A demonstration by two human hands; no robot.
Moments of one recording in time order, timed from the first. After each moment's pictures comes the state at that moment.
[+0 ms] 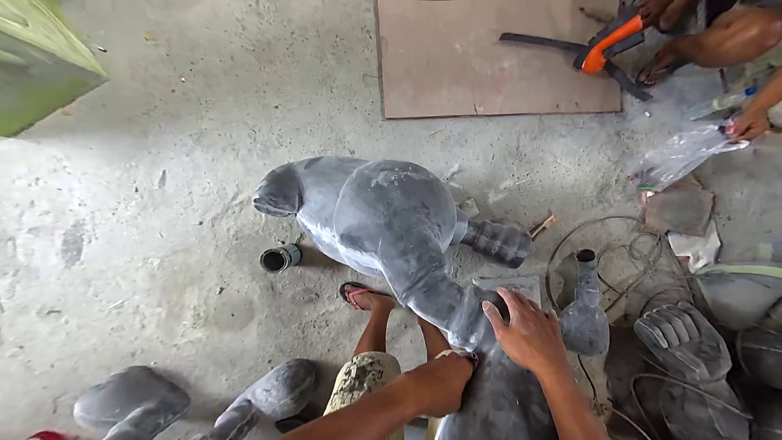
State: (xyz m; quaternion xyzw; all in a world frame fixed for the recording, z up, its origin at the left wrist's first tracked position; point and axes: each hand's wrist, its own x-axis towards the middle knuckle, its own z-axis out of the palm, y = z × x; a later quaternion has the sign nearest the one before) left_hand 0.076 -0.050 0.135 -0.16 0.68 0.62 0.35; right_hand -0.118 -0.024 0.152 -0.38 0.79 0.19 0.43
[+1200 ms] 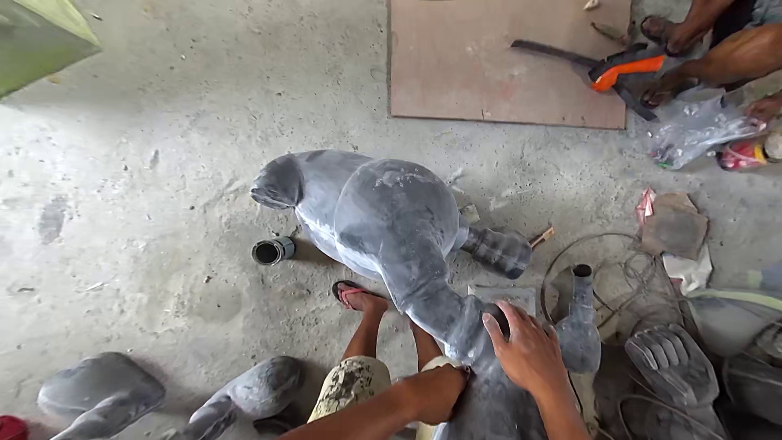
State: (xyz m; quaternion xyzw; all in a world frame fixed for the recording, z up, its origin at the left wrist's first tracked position) left_hand 0.085 -0.038 0.123 -0.15 0.67 0.63 0.37; right_hand -0.111 -0.012 0.147 -0.39 0.79 0.20 0.42
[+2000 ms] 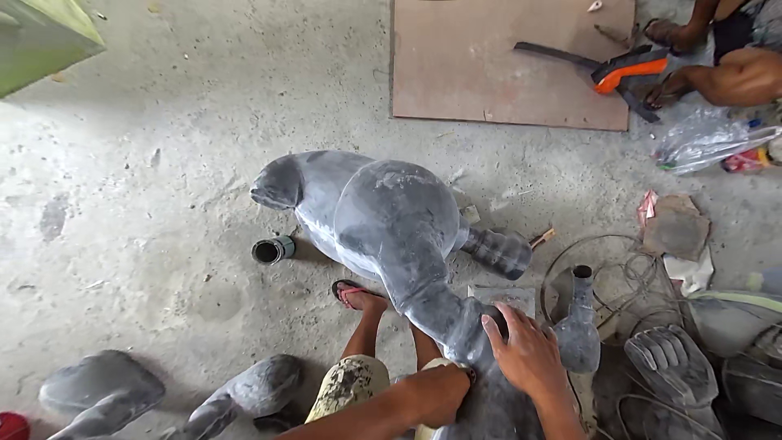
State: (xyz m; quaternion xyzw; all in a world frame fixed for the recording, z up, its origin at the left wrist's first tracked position) left_hand 0.070 -0.053 0.141 -0.13 0.67 0.62 0.39; right_hand -0.113 -0.013 0.146 -0.40 0.80 0.20 0.41
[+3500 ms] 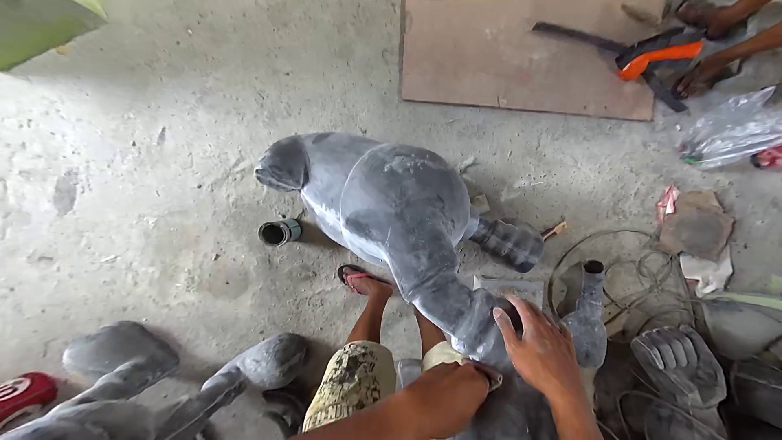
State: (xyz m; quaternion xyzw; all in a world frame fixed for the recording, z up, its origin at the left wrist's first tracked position) left_hand 0.077 -0.047 0.165 -0.15 0.69 0.62 0.34; right_hand -0.111 0.000 0.142 -0.41 0.80 0.18 0.40
